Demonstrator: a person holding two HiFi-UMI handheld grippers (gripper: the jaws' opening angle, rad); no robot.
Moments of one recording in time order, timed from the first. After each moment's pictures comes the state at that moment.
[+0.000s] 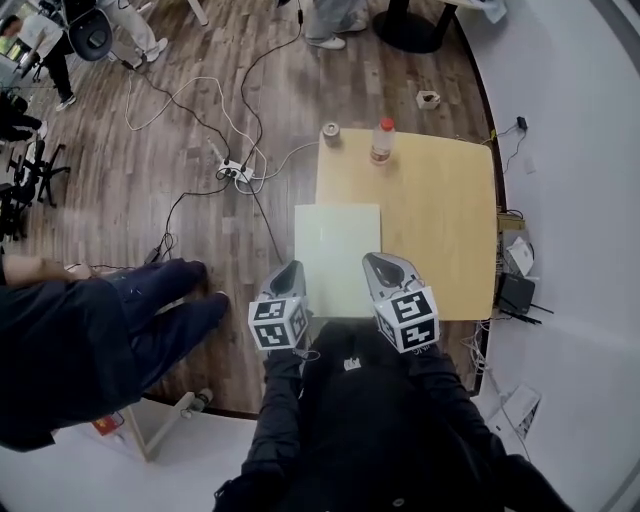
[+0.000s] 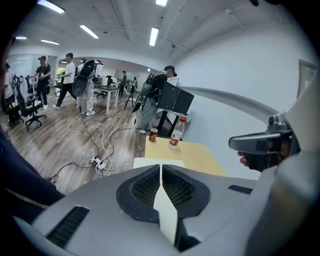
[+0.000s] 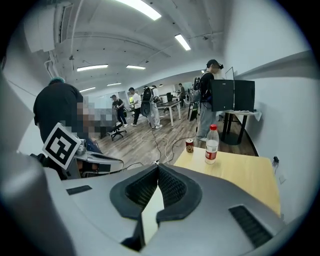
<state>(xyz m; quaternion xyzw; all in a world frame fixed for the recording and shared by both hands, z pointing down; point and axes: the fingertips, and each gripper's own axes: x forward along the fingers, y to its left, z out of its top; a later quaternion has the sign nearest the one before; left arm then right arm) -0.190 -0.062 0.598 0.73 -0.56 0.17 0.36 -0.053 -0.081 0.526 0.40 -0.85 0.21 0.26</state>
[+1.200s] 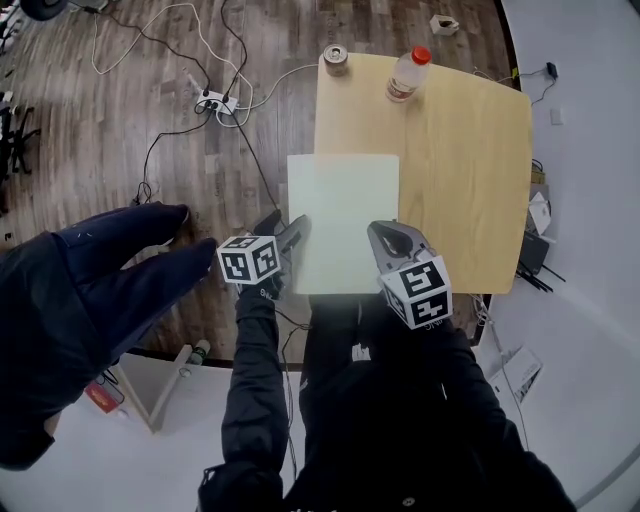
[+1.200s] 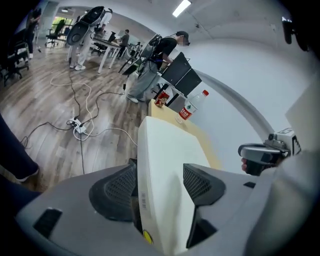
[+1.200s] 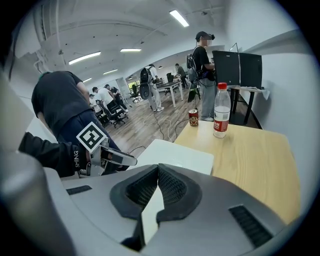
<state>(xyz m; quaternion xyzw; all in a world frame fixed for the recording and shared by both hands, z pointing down) -0.204 -0.095 0.775 0.72 -0.42 0.17 0.53 -0.059 -0.099 0.656 0.36 -0.83 0.28 0.32</state>
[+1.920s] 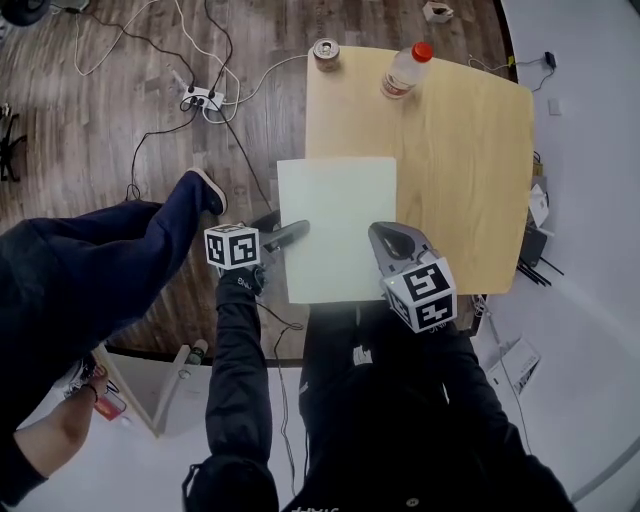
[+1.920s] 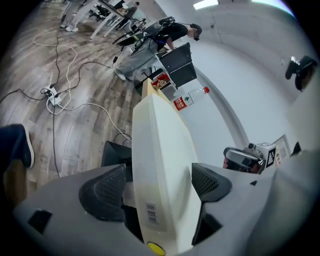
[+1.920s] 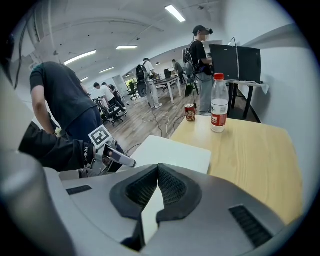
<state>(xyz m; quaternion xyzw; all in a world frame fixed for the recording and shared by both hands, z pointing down) -0.184 -0.102 0.814 0.73 -0.26 0.12 0.62 -0.051 -0.115 0.679 0.36 -0.82 0.30 0.33</state>
